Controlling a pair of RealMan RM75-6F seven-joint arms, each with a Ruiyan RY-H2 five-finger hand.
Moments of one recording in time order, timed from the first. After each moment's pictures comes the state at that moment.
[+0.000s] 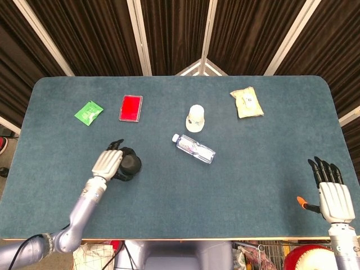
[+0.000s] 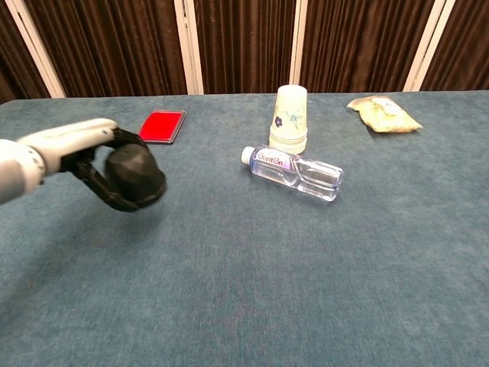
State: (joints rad) left arm -0.56 -1.59 -0.34 -1.63 0.95 0.90 0.43; right arm 0.10 -1.15 0.08 -1.61 -1.43 1.42 -0.03
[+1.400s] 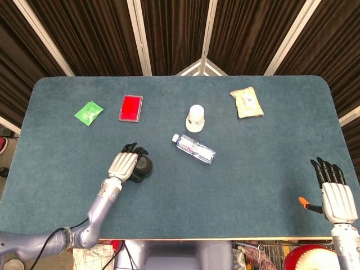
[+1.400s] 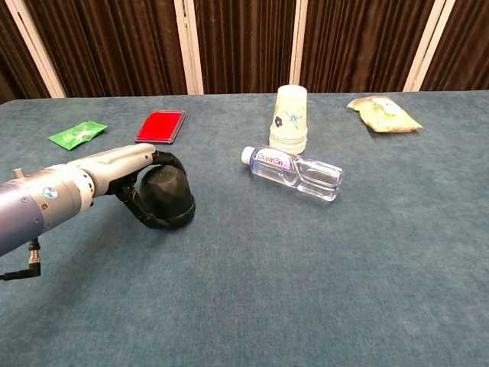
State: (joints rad) left arm -0.70 -1.72 -0.23 -1.48 0.91 0.98 0.46; right arm 0.10 -1.15 0.08 -1.59 -1.43 1.42 0.02
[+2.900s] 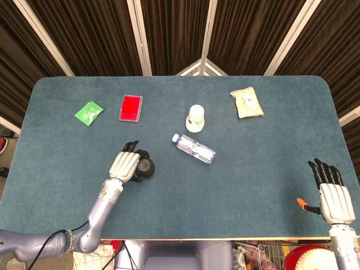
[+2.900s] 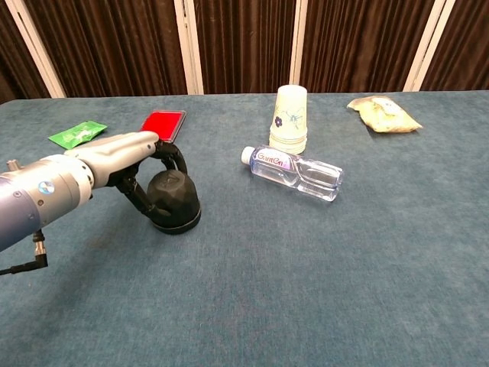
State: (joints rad) left arm -0.72 -1.70 -0.20 -1.55 0.92 1.09 0.52; right arm 0.10 -1.15 0.08 -1.61 -1.42 1.41 -0.01
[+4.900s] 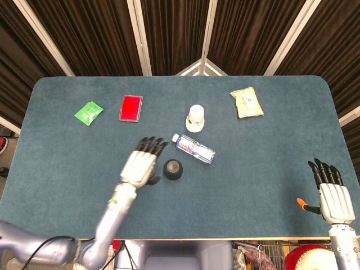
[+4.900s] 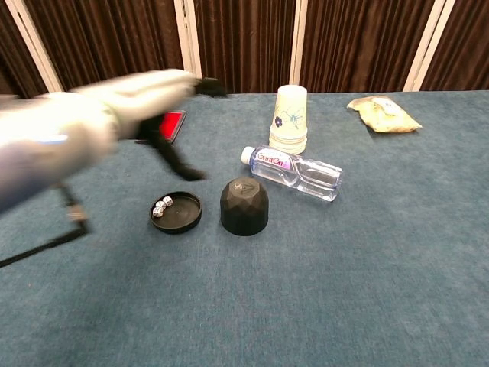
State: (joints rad) left arm -0.79 -1.65 -0.19 -1.94 0.89 1.40 0.84; right arm 0.10 -1.15 0.08 -1.61 -1.42 1.41 -0.01
